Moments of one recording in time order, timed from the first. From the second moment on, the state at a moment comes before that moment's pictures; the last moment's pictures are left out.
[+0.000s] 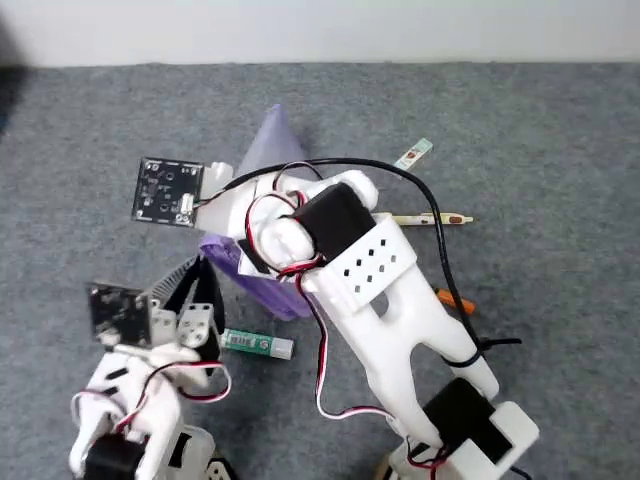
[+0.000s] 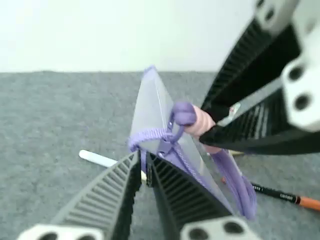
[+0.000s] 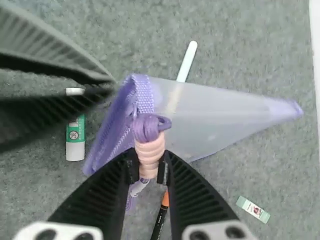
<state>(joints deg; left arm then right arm) 8.1 -103.4 71.0 64.0 11.4 -43.6 -2.1 -26.0 94.5 41.5</state>
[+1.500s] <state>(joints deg) 2.5 -103.4 78.3 58.4 1.7 -46.2 -2.1 -26.0 97.2 41.5</state>
